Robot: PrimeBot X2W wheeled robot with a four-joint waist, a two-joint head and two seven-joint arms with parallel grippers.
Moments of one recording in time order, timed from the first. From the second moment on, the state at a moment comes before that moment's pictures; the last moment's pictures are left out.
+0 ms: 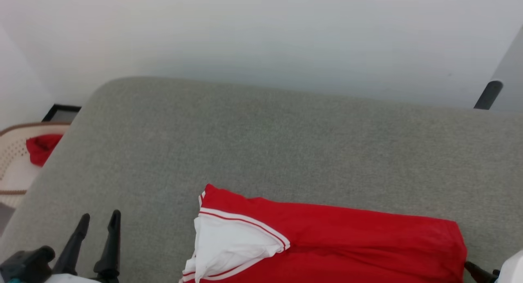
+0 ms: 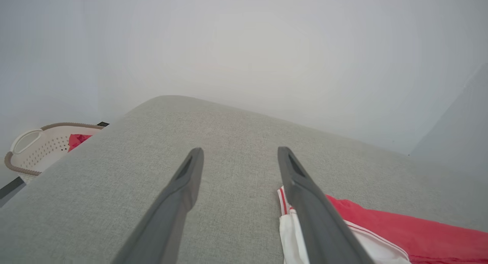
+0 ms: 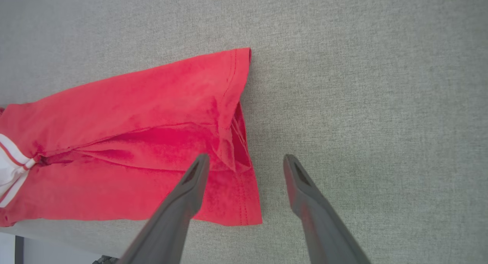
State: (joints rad) left arm 0.10 0.62 -0.25 -0.06 -0.85 0.15 -0.26; right arm 0.05 -0.09 -0.37 -0.09 0.40 0.13 0.98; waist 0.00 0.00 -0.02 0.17
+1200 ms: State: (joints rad) left arm 0.07 0.34 -0.07 0.05 -0.71 -0.06 -0.26; right arm -0.24 -0.23 -0.27 0.23 0.40 0.13 1.08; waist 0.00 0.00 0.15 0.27
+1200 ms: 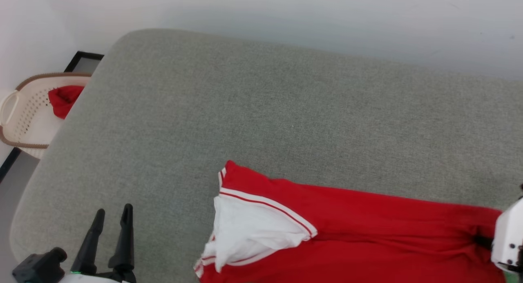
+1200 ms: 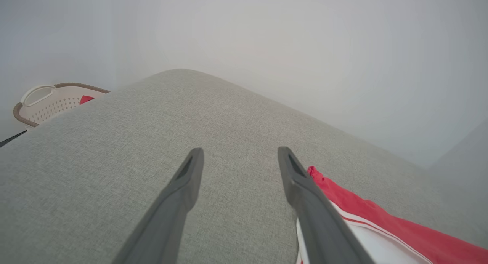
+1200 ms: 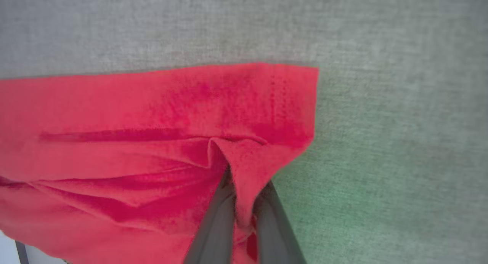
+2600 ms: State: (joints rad) left arm 0.18 0.33 -0.04 0.03 -0.71 -0.06 -0.23; right arm -0.23 -0.05 -0.17 -0.10 0.59 0.13 1.26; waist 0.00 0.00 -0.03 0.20
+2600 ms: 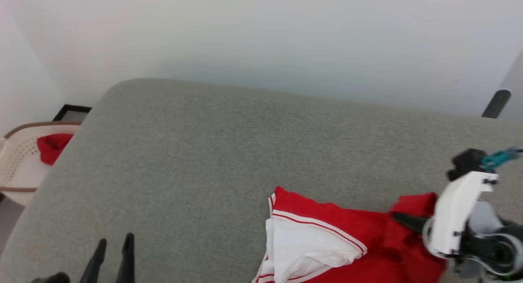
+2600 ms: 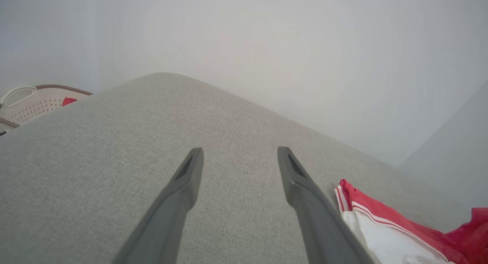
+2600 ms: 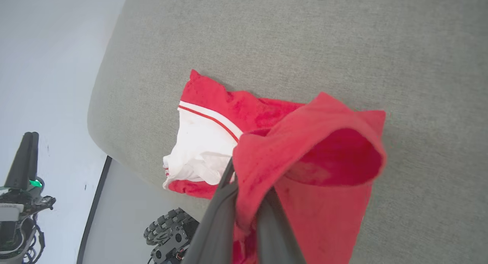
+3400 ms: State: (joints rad) left arm 0.10 0.28 -0.13 0.13 -0.70 -0.09 -0.23; right arm -0.43 -0.05 0.31 0.50 0.69 0.13 0.72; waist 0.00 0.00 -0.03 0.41
